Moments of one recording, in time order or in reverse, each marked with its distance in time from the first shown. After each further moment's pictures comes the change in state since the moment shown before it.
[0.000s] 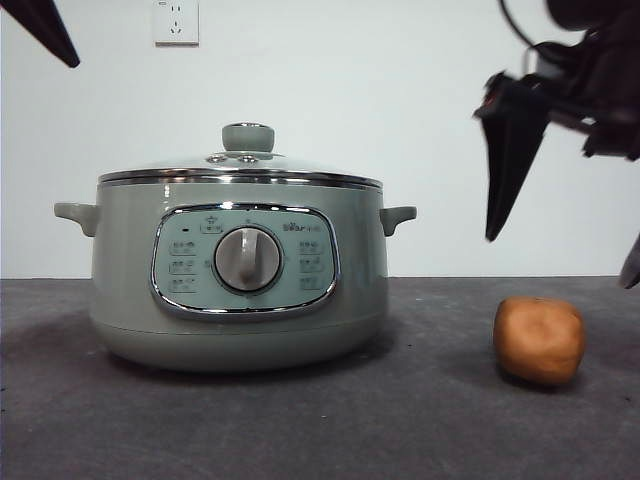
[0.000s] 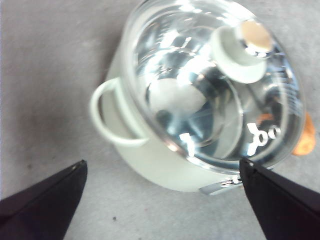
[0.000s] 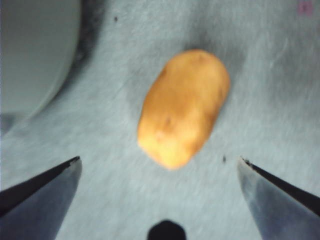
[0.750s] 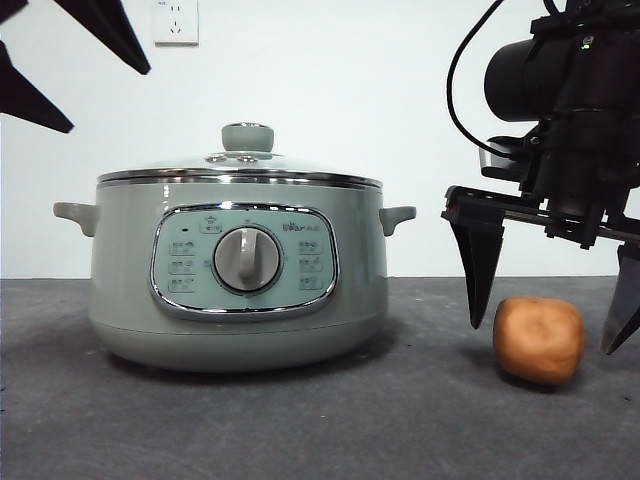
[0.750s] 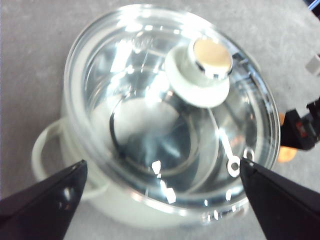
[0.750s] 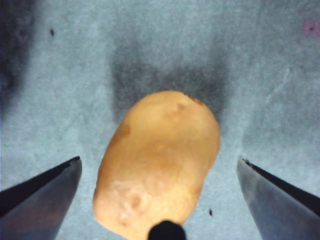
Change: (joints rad) left arm -0.121 0.110 0.002 0.185 0.000 -0.017; right arm 0.026 0.243 0.045 0.081 0.092 0.012
